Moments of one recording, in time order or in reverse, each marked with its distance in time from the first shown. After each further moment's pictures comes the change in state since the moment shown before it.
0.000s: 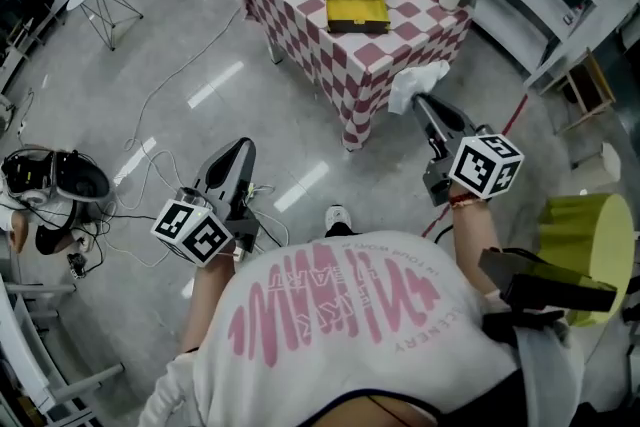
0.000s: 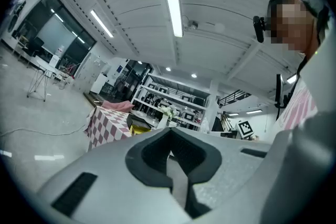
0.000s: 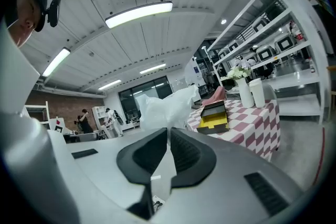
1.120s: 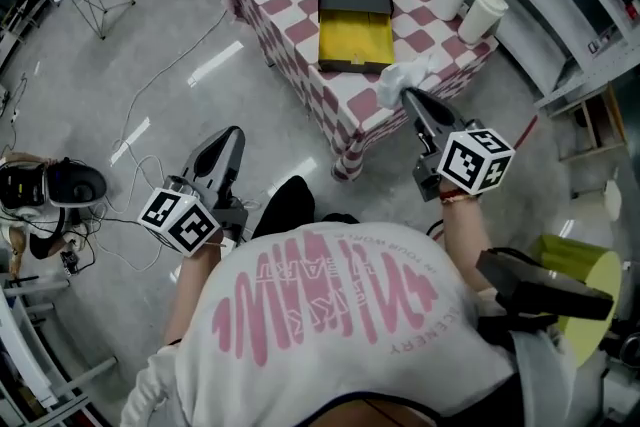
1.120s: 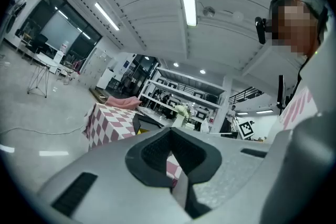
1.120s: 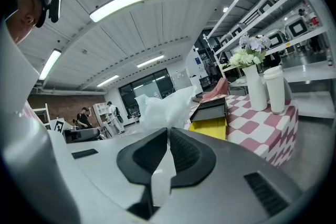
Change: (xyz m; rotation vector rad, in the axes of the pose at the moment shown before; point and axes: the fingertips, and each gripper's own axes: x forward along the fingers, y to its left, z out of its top) left arm 0.198 0.112 0.018 -0.032 0.045 0.075; right arm 0.177 -0.151 0.047 0.017 0.088 0.047
